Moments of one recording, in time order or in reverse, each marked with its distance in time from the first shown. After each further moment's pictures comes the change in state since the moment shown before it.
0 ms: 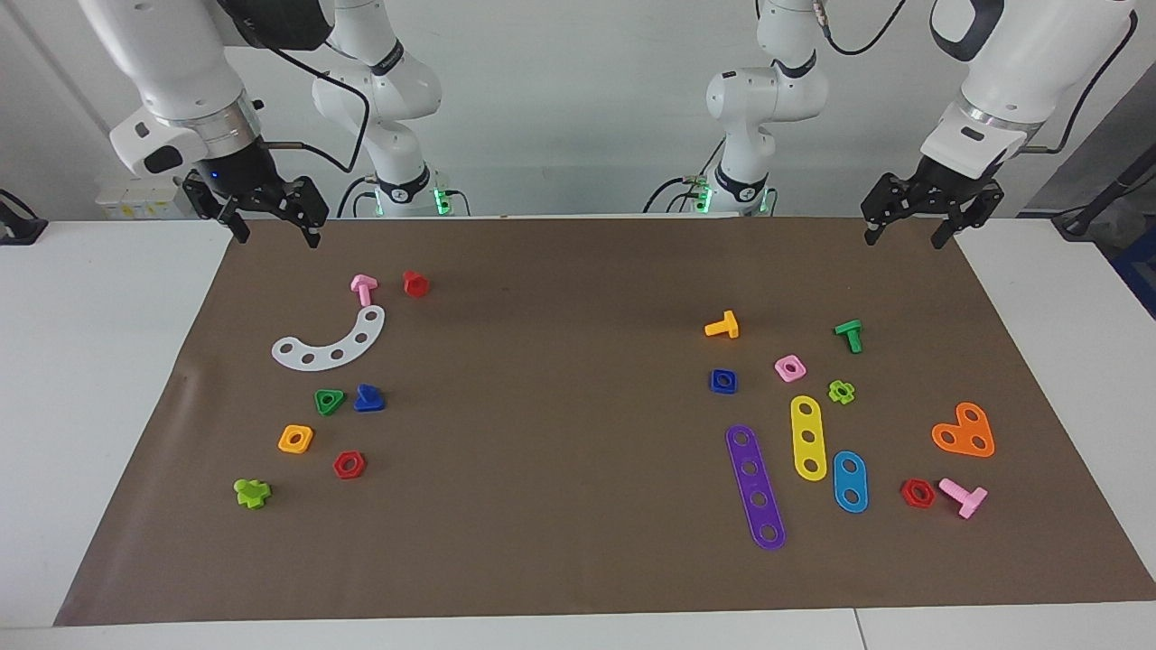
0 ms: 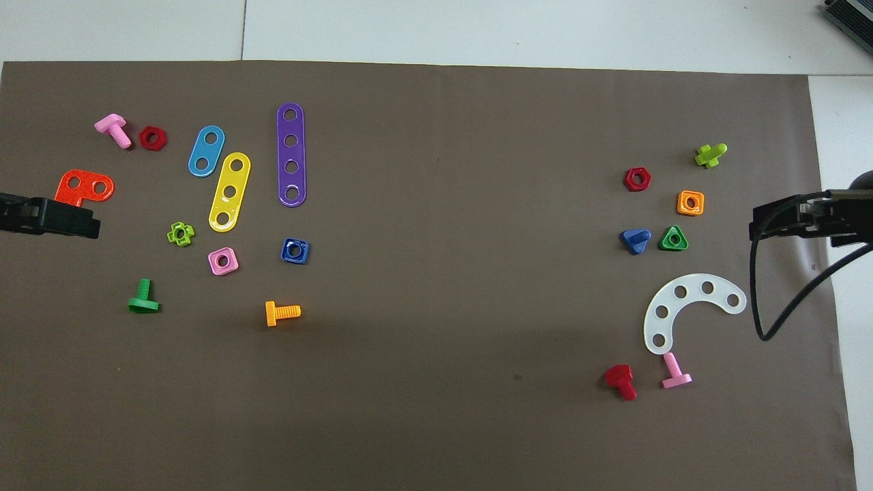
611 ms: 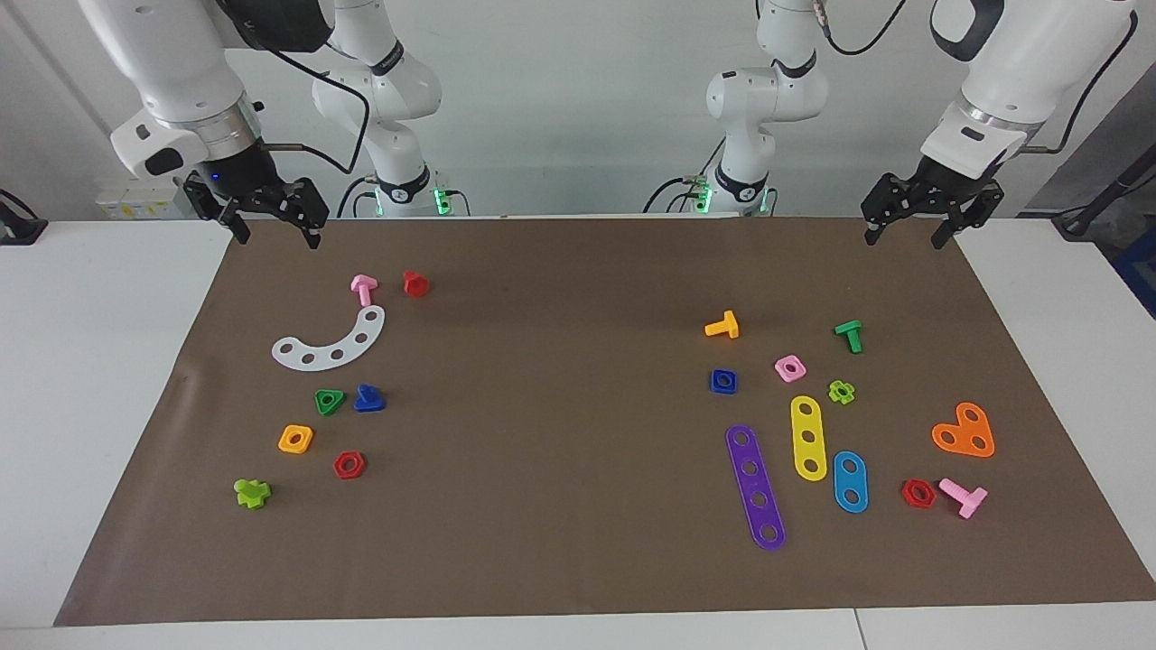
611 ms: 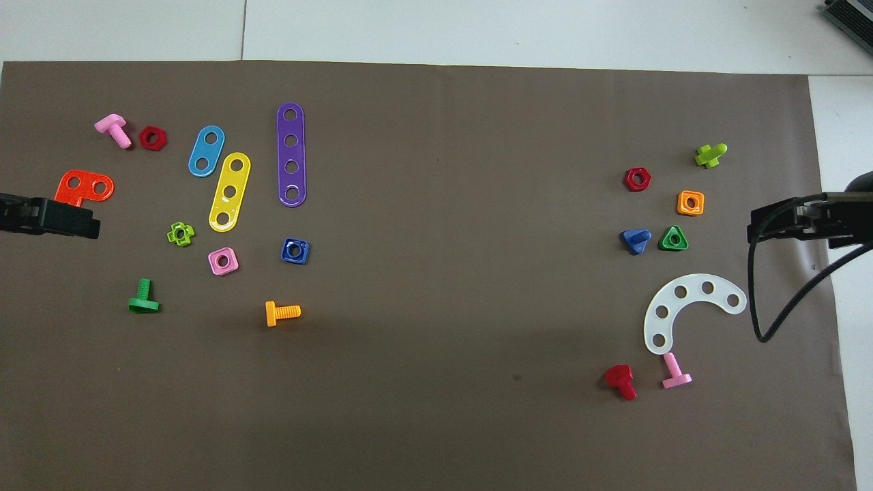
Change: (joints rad) left arm 0.000 0.000 0.000 0.000 0.000 0.000 0.000; right arm 0.000 -0.001 -0.001 -0.020 0.000 0.009 -0.027
